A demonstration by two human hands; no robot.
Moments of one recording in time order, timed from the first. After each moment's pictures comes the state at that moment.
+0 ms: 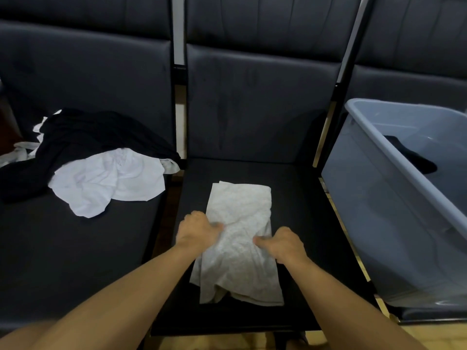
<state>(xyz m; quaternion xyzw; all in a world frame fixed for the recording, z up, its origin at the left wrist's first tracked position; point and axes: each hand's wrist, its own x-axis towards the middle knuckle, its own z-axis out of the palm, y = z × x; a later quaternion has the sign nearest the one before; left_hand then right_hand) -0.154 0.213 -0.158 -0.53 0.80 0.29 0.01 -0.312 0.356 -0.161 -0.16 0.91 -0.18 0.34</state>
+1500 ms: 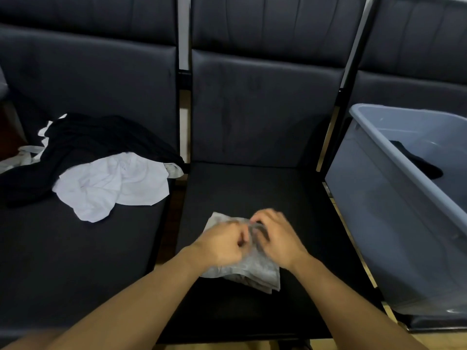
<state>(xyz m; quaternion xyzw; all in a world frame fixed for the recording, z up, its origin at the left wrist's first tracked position) -0.153 0.236 -0.129 -0.23 0.91 0.34 0.02 -0.307 0.351 -0.152 -0.56 0.80 -0.20 0.08</state>
